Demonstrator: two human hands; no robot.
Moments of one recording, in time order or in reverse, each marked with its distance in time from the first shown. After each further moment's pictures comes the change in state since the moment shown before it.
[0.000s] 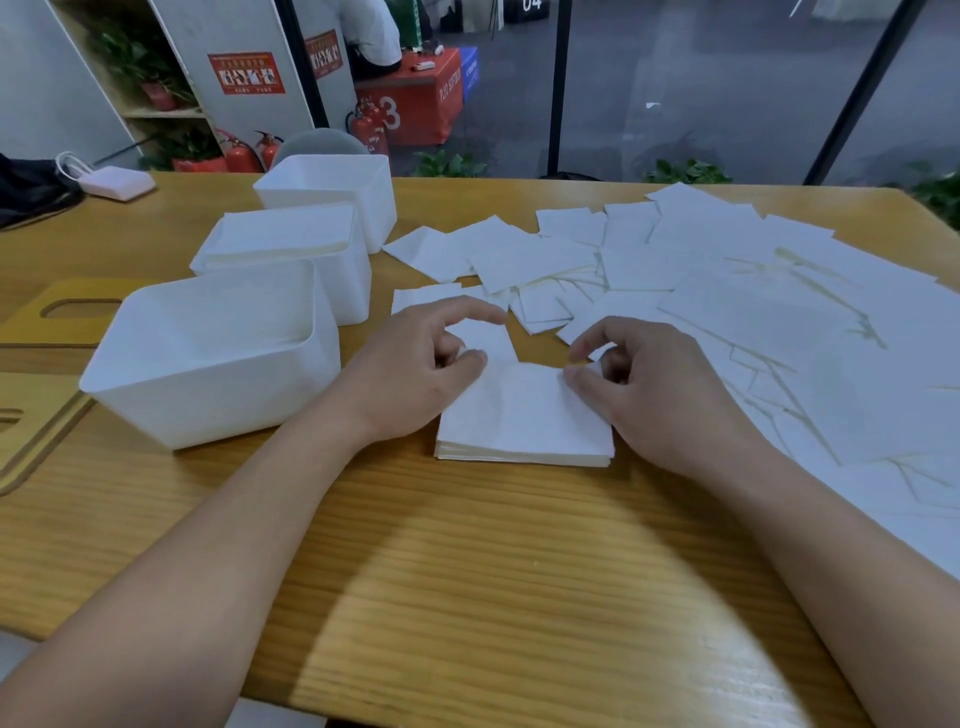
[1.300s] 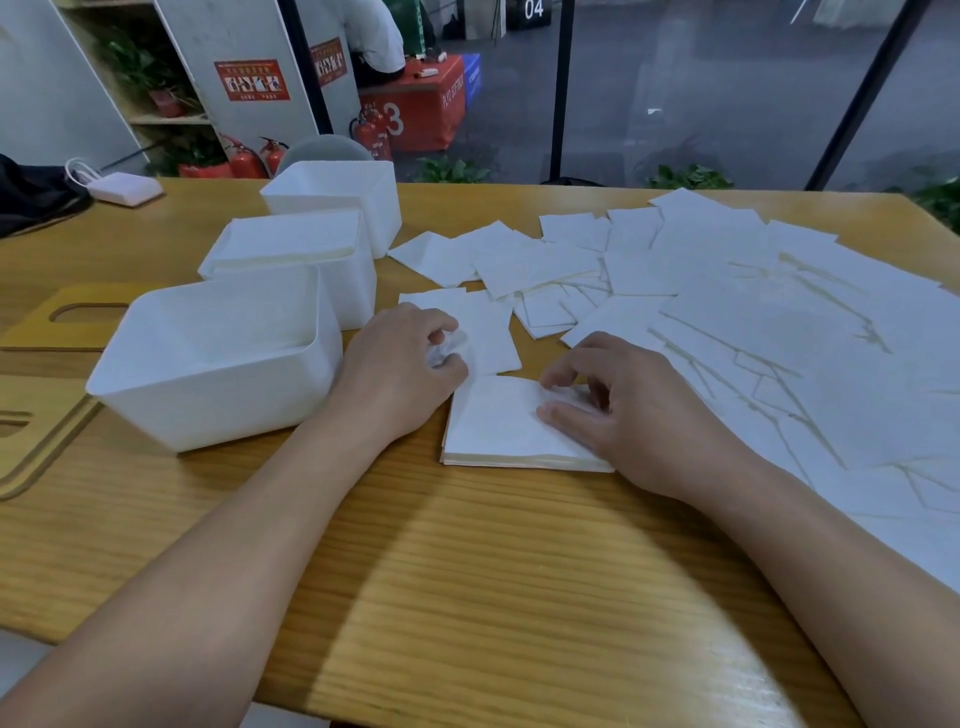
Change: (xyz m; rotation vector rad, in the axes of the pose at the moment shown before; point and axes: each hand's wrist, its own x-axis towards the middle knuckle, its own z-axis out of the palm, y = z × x) left_hand 0.010 -0.023 0.004 0.442 0.195 -0.172; right_hand -0.003 0.003 0.011 -0.142 -0.118 -0.157
